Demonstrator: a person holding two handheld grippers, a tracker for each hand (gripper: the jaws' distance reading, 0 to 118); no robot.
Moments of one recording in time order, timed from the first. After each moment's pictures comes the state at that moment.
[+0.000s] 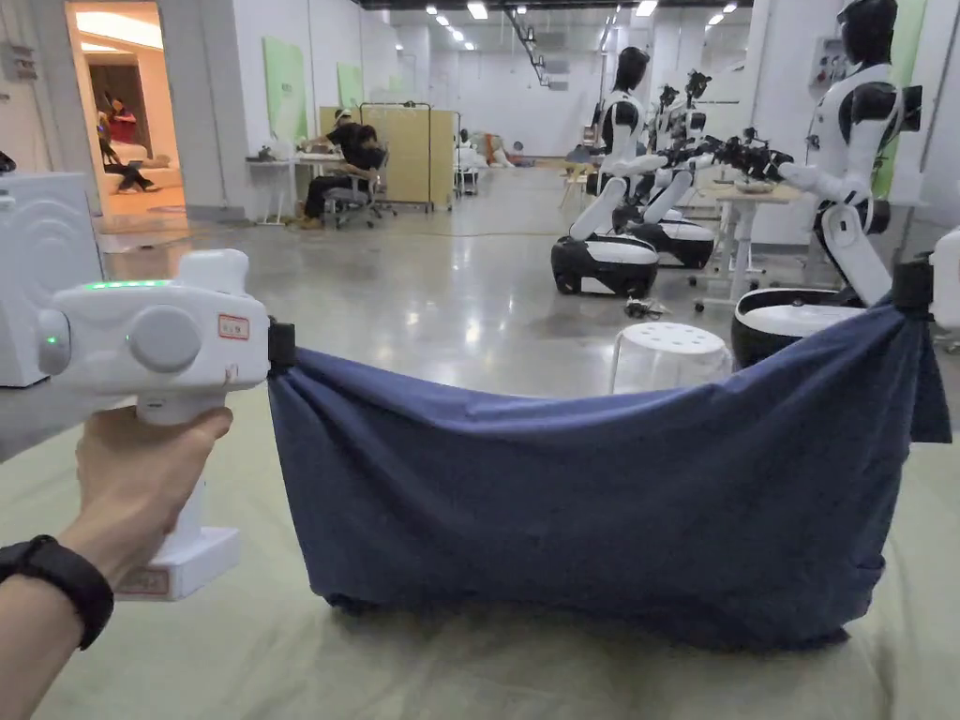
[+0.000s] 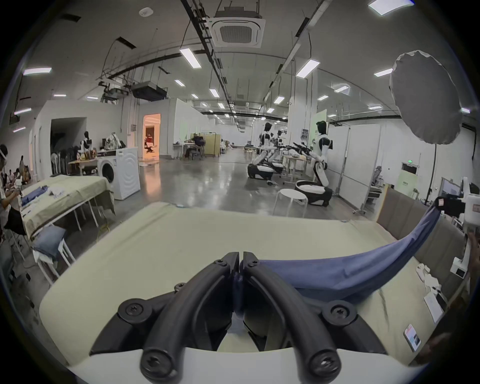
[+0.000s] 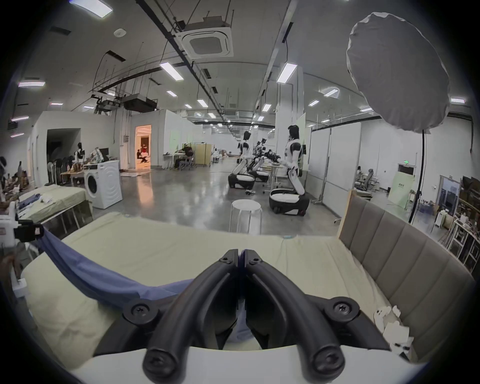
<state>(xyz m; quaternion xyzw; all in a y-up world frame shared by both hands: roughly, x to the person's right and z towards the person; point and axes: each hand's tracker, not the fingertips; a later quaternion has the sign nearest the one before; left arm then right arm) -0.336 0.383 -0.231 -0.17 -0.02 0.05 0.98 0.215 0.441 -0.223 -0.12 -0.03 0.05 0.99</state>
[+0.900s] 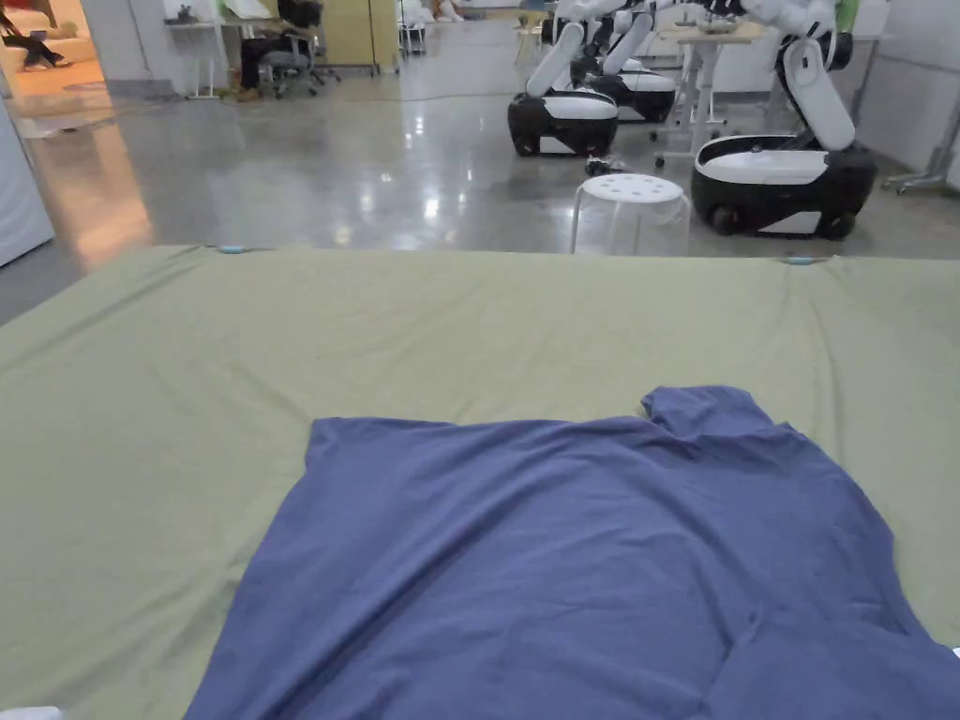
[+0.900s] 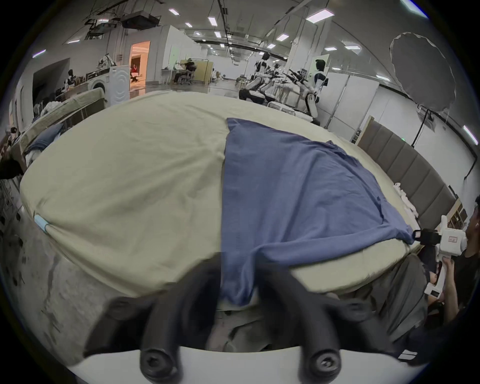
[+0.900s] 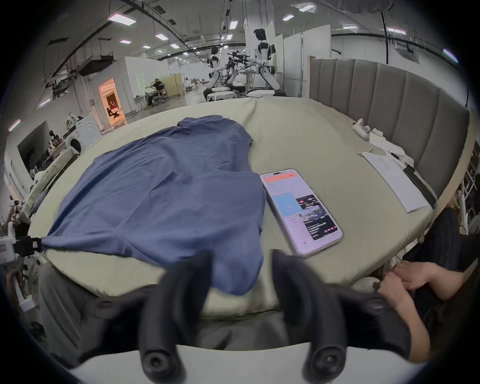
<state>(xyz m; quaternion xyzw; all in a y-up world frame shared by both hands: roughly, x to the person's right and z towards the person) -0.370 0.132 0.057 -0.38 -0.07 0.10 0.92 0.240 0.146 0.096 -0.37 -0.09 -0.05 0.92</state>
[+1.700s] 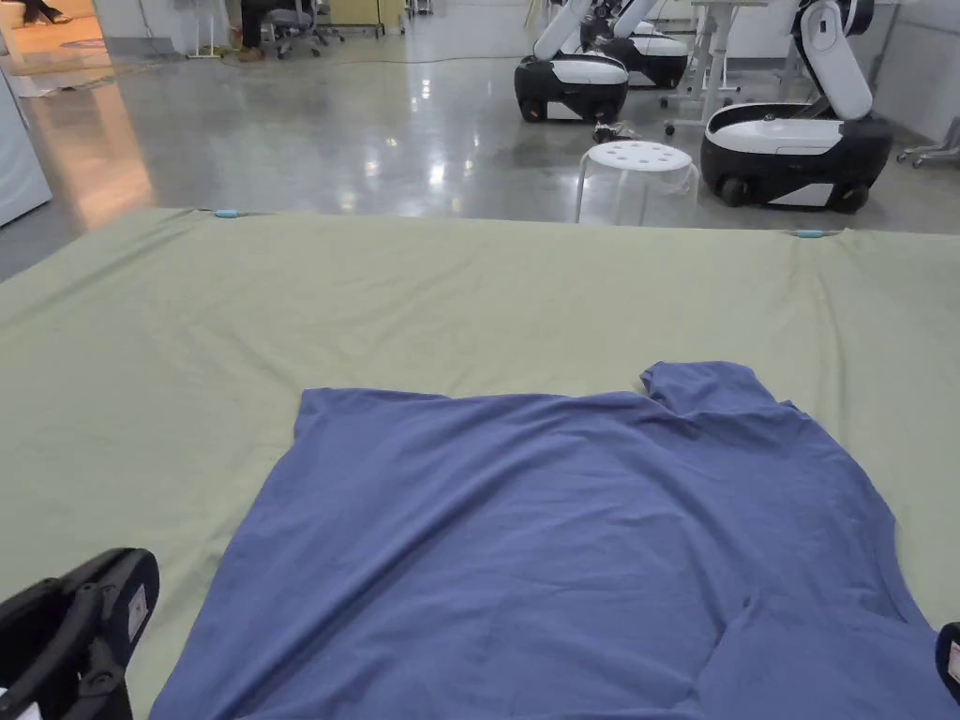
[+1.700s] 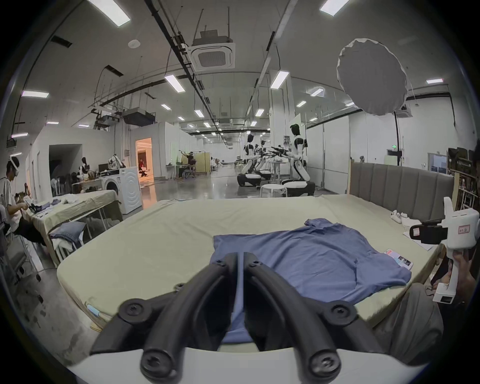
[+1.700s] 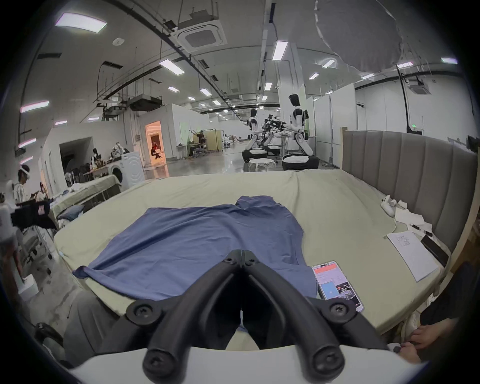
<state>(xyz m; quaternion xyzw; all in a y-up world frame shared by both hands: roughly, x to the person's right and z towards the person) -0.260 0.260 0.125 -0.11 -0.04 -0.01 0.99 0.165 0.240 0.107 -0.17 0.01 -0.02 0.98</state>
